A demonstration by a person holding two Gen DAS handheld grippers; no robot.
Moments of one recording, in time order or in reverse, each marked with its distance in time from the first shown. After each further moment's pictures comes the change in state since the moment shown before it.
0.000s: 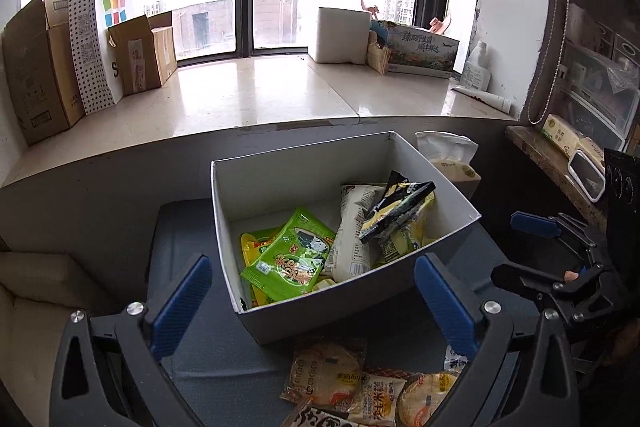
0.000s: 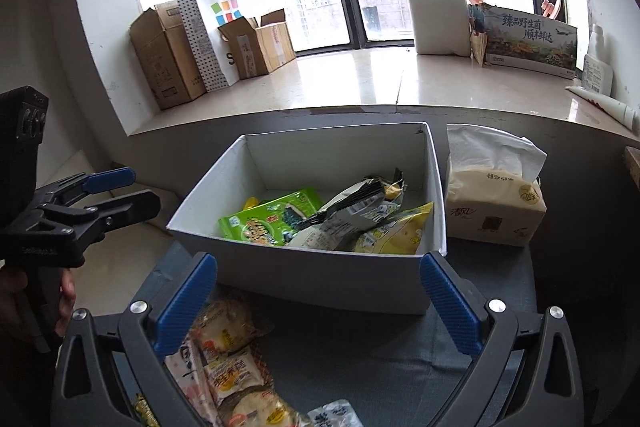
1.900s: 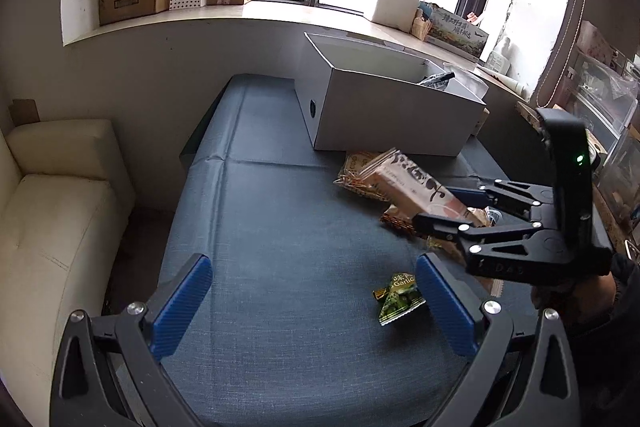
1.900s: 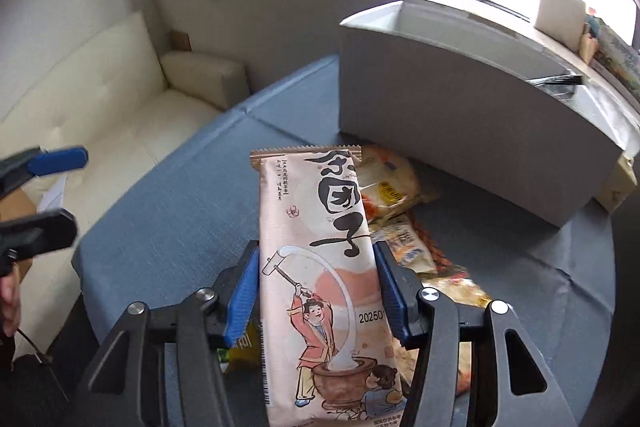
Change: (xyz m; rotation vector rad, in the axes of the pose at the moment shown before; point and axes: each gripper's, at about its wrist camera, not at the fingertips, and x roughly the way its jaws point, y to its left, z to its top) left arm -0.098 0.045 -0.215 -0.207 0.067 0.033; right arm 0.046 0.130 -0.124 -0.299 0.248 0.073
